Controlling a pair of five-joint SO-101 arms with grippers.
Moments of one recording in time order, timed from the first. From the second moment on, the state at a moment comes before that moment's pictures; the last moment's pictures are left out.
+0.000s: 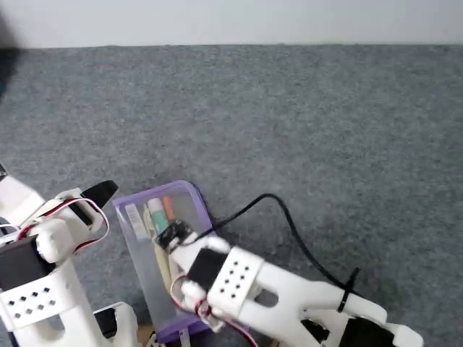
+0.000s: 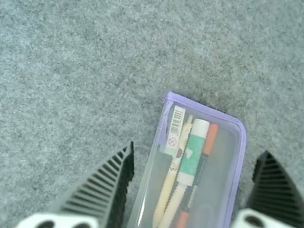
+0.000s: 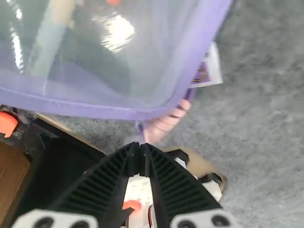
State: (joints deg) left arm -25.1 -52.4 28.9 98.9 28.8; right arm -67.2 -21.6 38.8 91.8 -21.0
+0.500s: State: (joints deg) left arm -25.1 -52.4 28.9 98.9 28.8; right arm -68.9 -21.6 48.7 74.5 -23.6
